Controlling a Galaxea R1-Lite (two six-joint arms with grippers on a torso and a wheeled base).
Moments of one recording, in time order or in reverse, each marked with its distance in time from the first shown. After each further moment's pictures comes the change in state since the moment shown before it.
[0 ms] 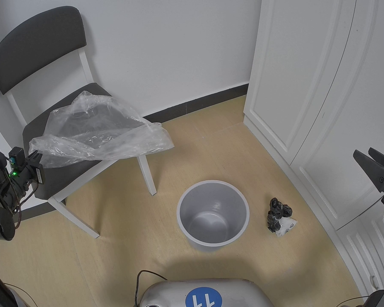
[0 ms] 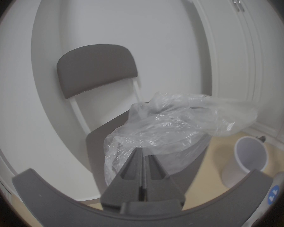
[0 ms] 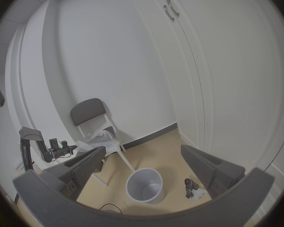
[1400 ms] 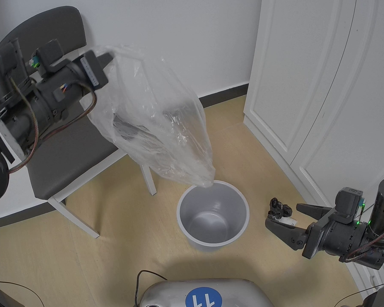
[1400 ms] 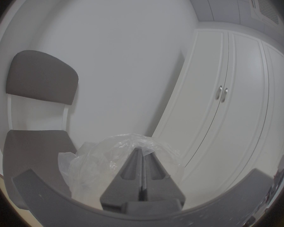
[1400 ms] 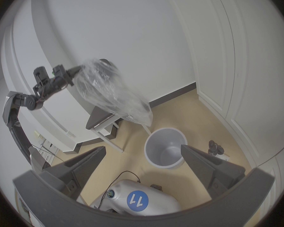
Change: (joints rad) left arm -0.737 -0.302 -0.570 0.618 0.256 -0.505; right arm 0.342 0.410 0.071 -0.137 -0.118 0.132
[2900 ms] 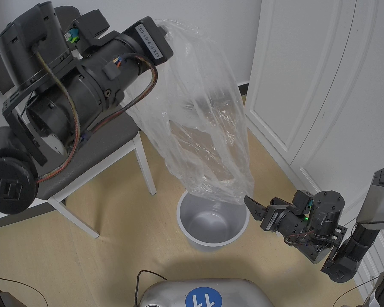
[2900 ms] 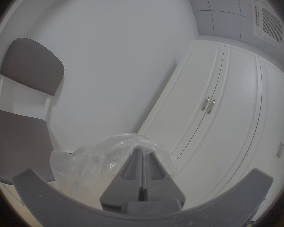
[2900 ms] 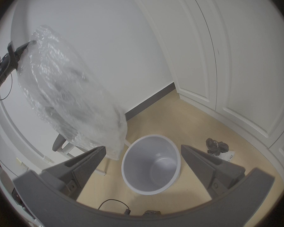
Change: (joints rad) left arm -0.288 0.109 -0.150 -0.066 0.214 -0.036; right arm -0.167 0.680 0.036 -0.804 -0.084 0.105
